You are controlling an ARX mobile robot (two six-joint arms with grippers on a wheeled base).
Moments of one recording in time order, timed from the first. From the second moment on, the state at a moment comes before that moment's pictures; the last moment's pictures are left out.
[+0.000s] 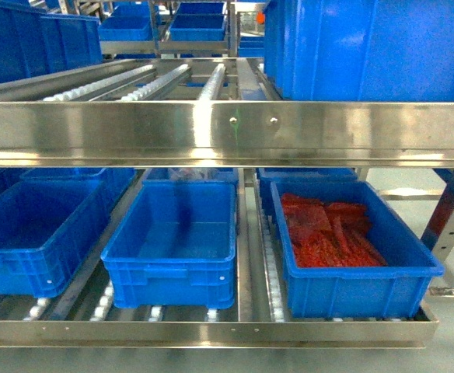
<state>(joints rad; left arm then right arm) 0.00 0.01 0.01 -0.01 0.00 -0.01 0.00 0.01 0.01 -0.01 0.00 0.01</state>
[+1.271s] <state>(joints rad) 0.00 0.01 0.01 -0.01 0.00 -0.01 0.00 0.00 0.01 -0.01 0.00 0.01</state>
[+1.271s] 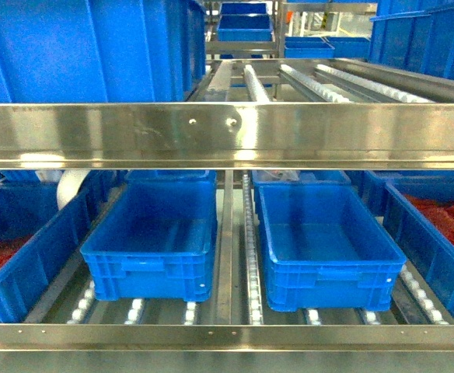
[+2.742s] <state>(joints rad) 0.00 0.01 0.01 -0.01 0.00 -0.01 0.00 0.00 0.01 -0.01 0.00 0.01</state>
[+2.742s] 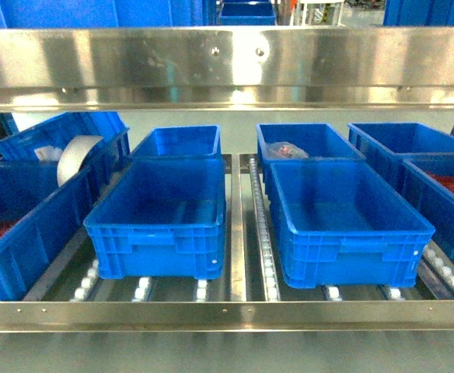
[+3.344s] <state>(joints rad) 0.00 0.01 0.01 -0.01 0.00 -0.01 0.00 0.00 0.01 -0.01 0.00 0.01</state>
